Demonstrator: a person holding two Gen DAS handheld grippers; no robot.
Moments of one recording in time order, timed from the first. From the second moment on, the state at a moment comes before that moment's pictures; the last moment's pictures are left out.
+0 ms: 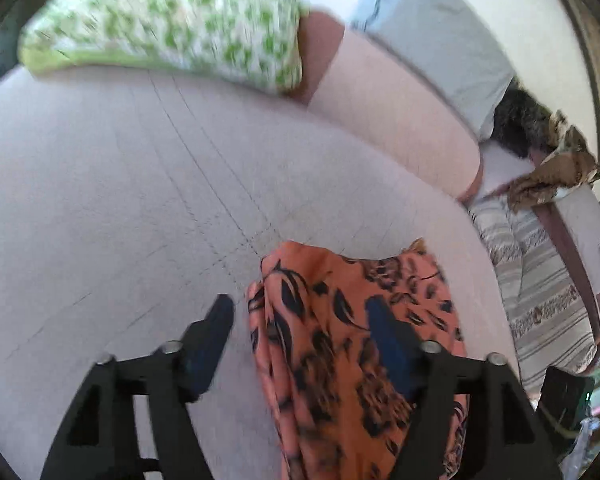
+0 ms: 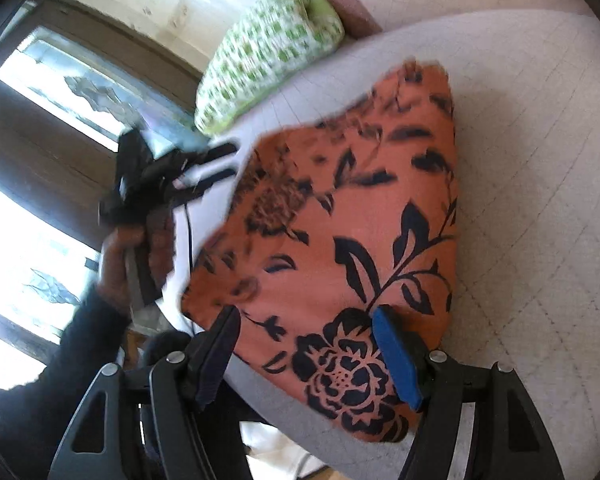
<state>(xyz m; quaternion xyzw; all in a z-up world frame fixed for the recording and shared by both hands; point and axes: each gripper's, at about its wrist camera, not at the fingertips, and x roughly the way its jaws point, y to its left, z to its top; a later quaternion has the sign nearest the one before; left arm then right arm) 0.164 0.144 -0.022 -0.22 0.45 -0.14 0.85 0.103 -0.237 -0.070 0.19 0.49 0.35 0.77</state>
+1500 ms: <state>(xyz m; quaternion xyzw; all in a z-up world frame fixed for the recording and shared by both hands) 0.123 0.062 -0.089 -0.19 0.50 -0.12 0.84 0.191 -0.199 -0.100 0.16 0.54 0.25 0.79</state>
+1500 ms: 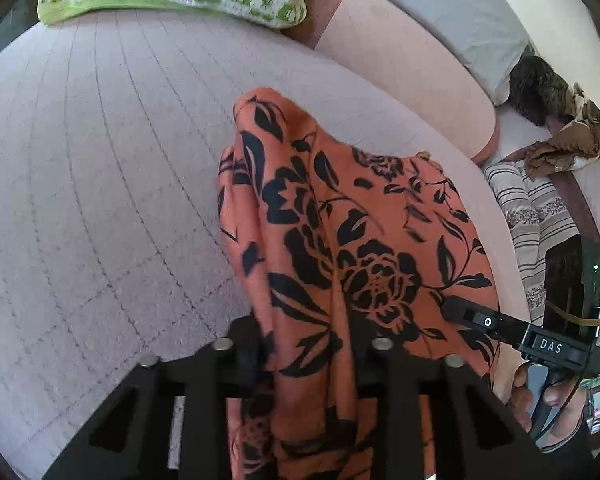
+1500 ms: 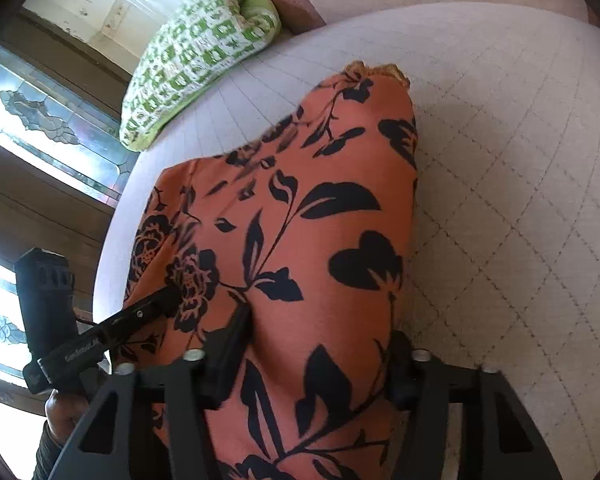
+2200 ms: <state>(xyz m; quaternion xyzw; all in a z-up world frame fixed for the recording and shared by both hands) 0.094 0.030 -0.042 -0.13 0.42 -0.14 0.89 0.146 -0.244 -0.038 0.14 0.47 0.27 0.83</state>
